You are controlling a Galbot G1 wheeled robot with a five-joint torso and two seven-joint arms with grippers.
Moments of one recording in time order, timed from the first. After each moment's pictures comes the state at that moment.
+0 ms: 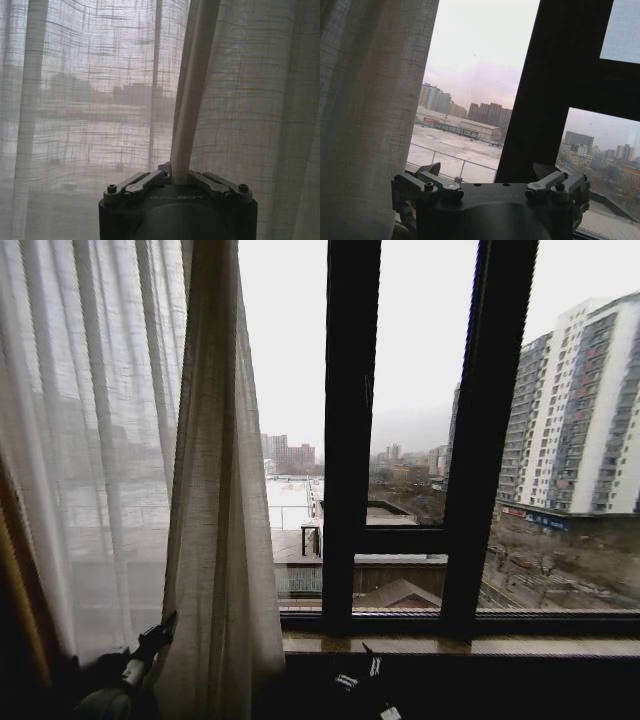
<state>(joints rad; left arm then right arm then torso) 1.00 -1.04 -0.62 -1.49 -0.58 0.10 0.06 -1.11 1.37 0.29 1.54 -0.07 0.18 -0.02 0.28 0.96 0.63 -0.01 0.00</state>
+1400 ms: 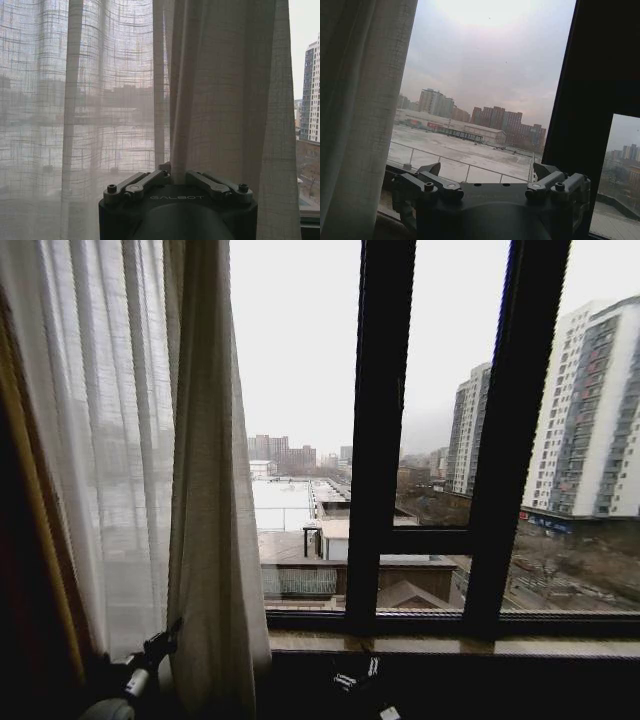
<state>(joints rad) 1.03 -1.04 -0.62 -1.50 -0.54 0.09 0.11 -1.09 1.37 0.28 1.50 -0.03 0.23 -0.02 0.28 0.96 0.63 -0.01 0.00</state>
